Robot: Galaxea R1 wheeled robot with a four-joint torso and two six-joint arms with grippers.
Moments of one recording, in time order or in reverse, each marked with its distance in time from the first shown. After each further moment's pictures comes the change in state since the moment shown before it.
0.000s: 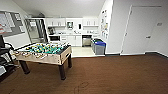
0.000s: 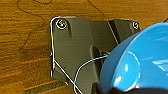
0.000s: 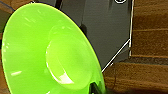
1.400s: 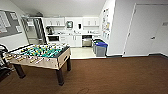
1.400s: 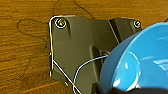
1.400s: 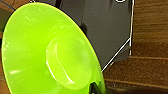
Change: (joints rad) left arm -0.004 0.051 -0.064 -0.001 0.005 0.000; right arm -0.001 0.003 -0.001 0.000 -0.003 0.000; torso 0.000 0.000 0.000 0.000
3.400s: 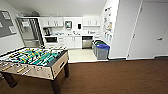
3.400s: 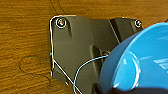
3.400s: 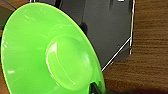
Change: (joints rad) left arm 0.001 0.005 -0.009 -0.001 0.002 0.000; right arm 0.000 0.011 -0.007 -0.004 -0.012 0.000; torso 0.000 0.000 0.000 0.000
